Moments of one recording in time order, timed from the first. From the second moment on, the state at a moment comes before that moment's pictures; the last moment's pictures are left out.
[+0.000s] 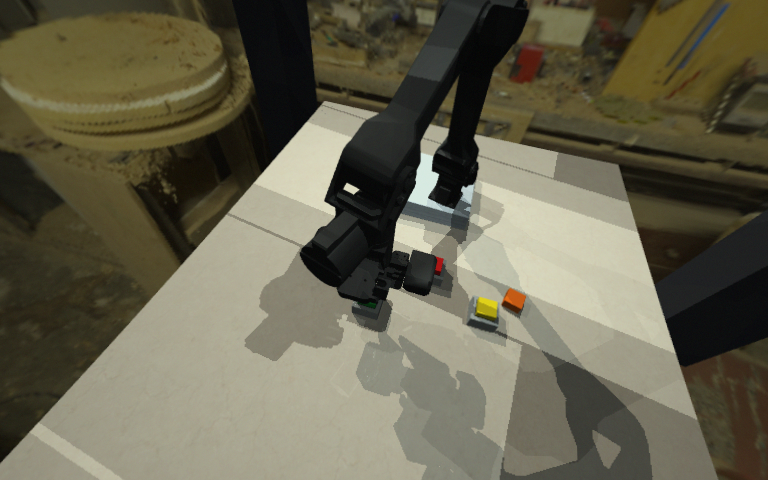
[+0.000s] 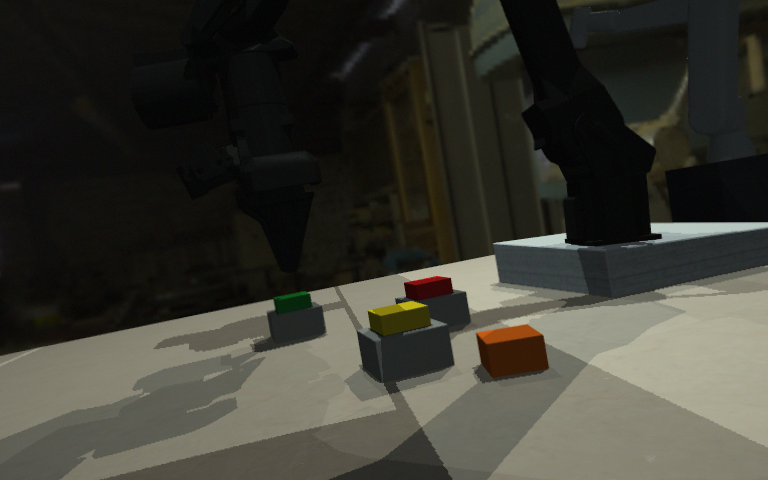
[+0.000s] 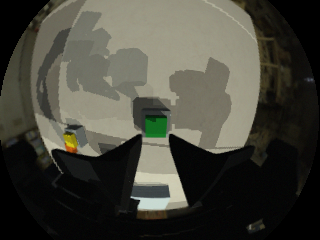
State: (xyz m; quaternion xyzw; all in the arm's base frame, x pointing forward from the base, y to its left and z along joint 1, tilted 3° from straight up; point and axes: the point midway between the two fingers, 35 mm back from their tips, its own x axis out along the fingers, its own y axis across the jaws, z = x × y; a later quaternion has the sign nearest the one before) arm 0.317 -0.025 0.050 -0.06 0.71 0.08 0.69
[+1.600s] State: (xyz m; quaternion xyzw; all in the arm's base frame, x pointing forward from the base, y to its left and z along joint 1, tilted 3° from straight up) arm 0.318 -0.025 0.018 -0.06 0.71 0.08 0.70
